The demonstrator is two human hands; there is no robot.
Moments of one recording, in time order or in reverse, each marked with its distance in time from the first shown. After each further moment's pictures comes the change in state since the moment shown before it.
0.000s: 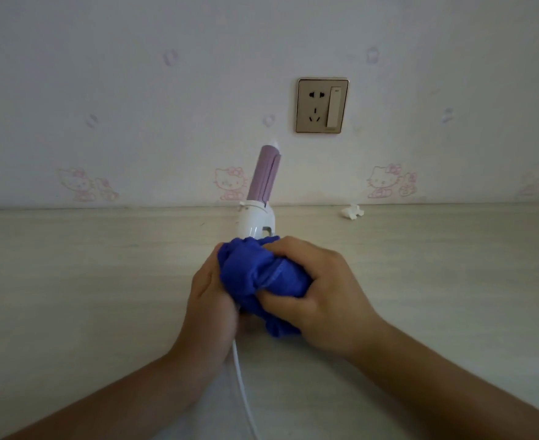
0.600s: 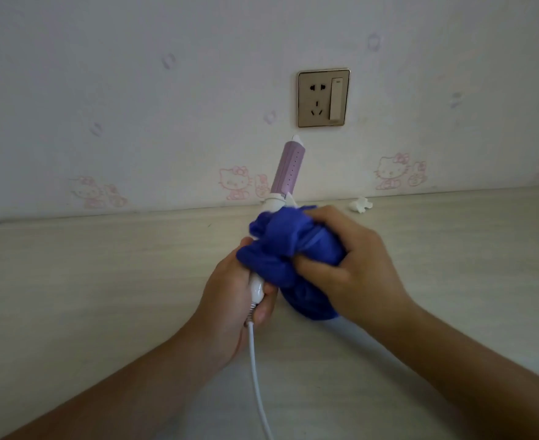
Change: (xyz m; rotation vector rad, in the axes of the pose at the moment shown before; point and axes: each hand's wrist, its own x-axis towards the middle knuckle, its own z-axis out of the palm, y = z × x) left_hand 0.004 0.021 0.008 0.166 -0.189 -0.137; right_hand 0.009 0.011 -0.018 0.024 0.197 0.068
